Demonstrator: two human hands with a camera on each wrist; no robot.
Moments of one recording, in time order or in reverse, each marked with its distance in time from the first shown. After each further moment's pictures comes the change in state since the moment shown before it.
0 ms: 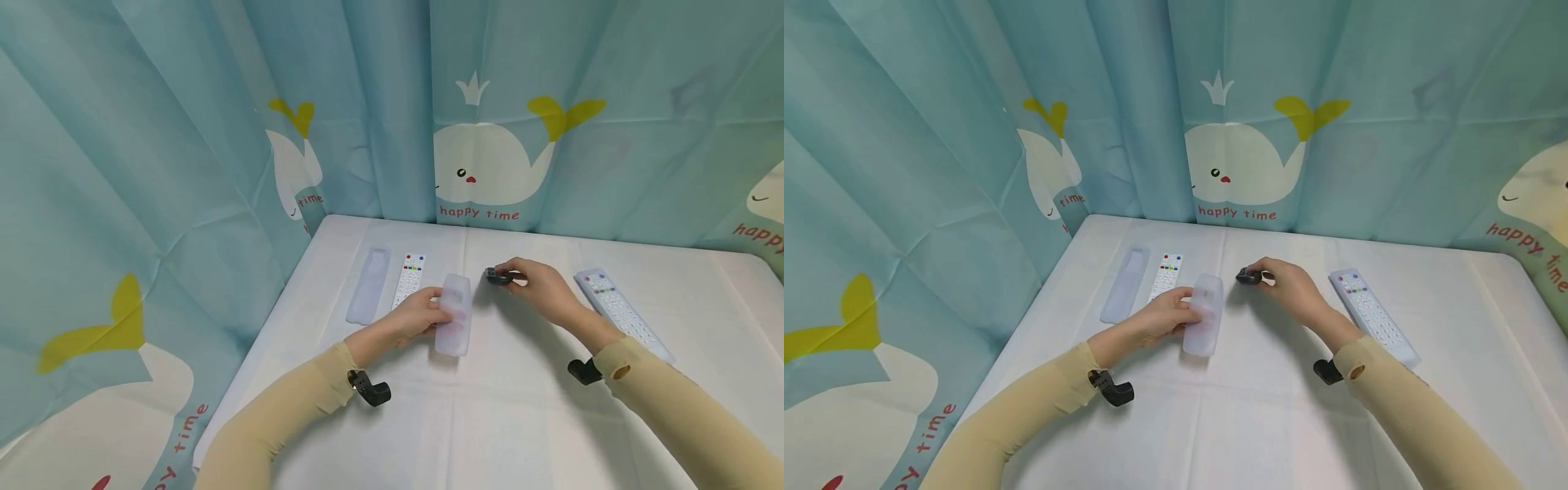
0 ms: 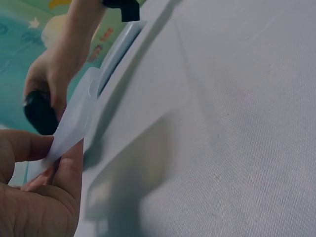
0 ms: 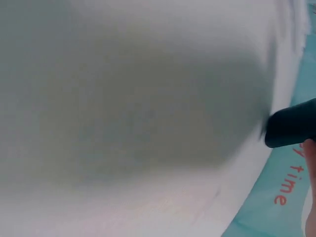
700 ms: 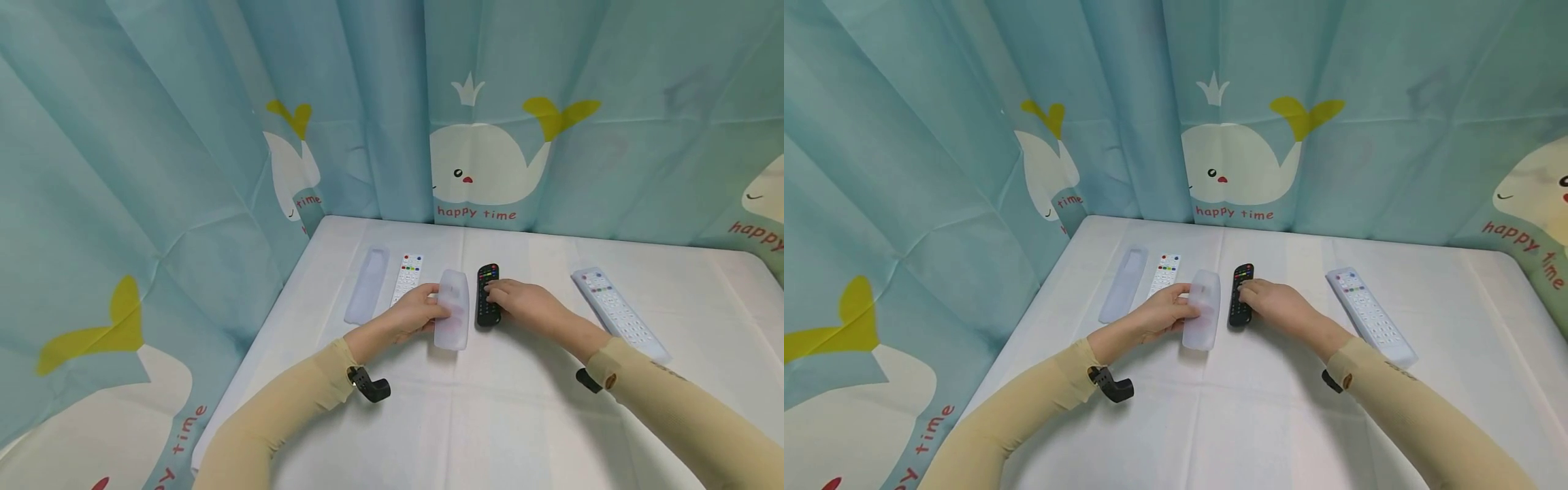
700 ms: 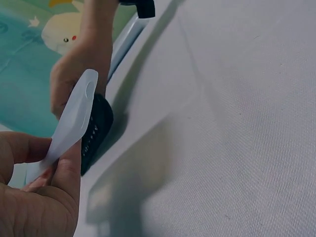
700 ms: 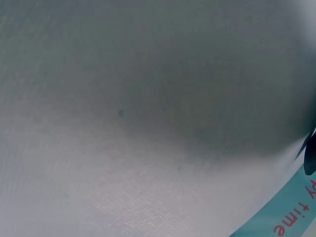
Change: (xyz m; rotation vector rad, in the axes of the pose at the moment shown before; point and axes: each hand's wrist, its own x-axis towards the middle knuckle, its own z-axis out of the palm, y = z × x) left_hand 0.003 0.007 0.001 0.001 0.023 -0.025; right_hand -0.014 0.004 0.022 -0.437 -0.060 -0.545
